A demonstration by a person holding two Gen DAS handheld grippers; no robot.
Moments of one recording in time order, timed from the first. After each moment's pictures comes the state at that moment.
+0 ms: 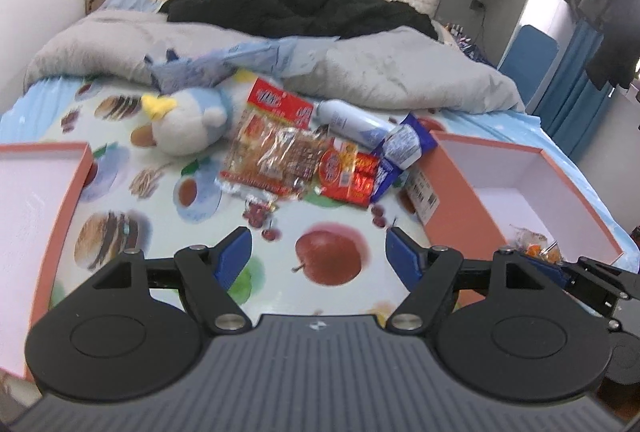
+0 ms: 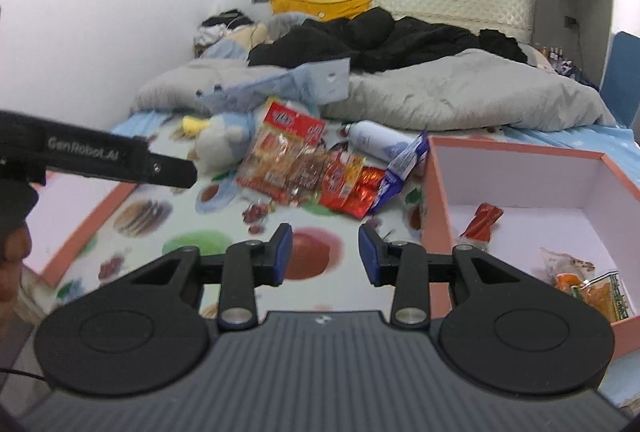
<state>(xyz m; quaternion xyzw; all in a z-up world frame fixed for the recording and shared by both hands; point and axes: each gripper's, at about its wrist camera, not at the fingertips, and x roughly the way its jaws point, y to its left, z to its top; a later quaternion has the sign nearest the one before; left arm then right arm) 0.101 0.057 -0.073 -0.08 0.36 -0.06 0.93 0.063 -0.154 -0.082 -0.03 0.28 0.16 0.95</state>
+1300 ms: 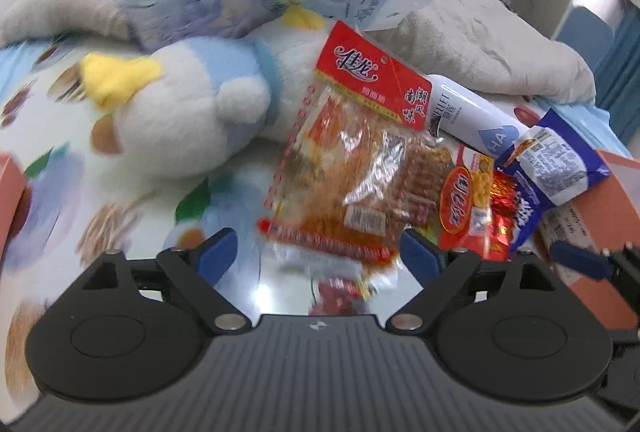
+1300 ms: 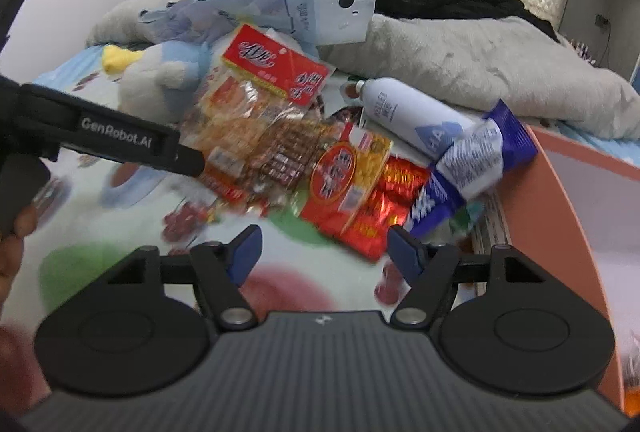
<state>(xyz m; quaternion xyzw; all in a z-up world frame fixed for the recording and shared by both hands) 0.324 0.112 -0.202 -0.08 0.41 -0.03 0.91 0.249 -0.090 -0.179 -0.10 0.32 0.14 0.93</state>
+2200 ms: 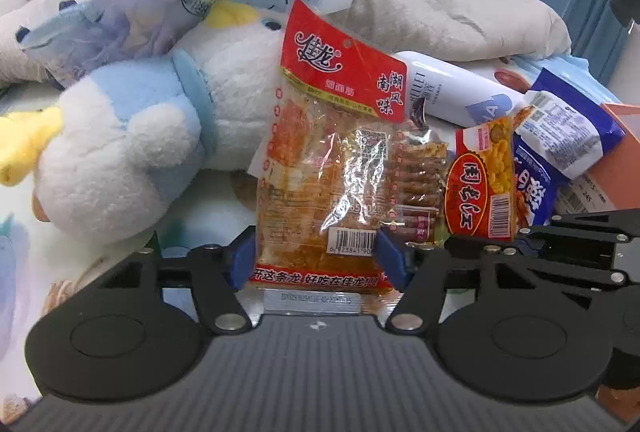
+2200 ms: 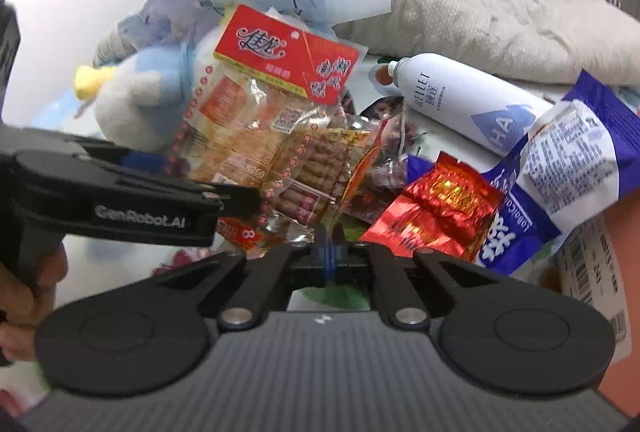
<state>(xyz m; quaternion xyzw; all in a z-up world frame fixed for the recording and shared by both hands) 0.361 0.090 -0.224 0.00 0.40 -0.09 0.91 0.302 -0.084 -0.206 -0.01 0.36 0.20 0.91</state>
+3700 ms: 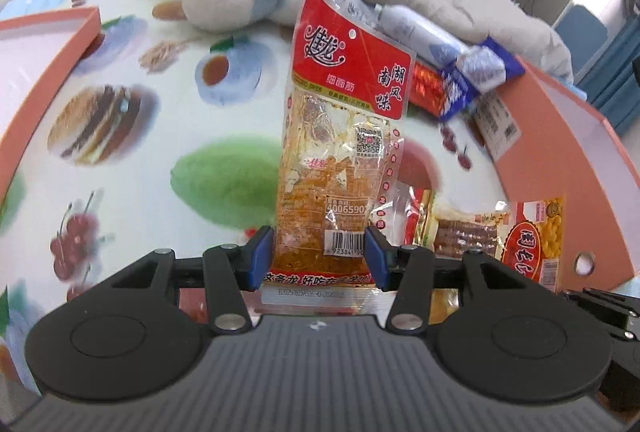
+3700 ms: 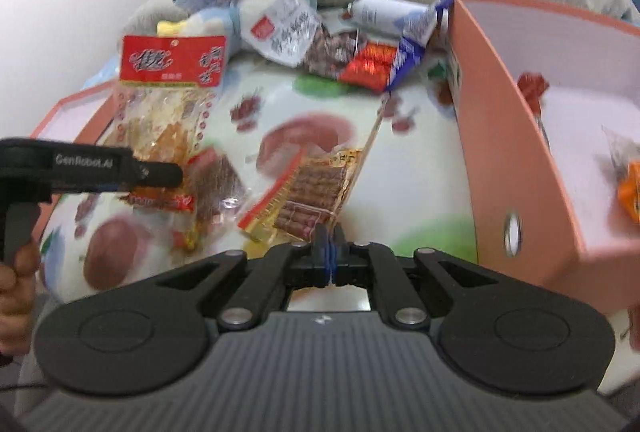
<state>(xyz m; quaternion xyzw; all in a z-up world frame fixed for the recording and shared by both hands) 0.138 0.078 -0.191 -0.13 0.45 -0.02 0.88 0.092 -0.162 -0.174 0.01 0.41 0.16 0.90</state>
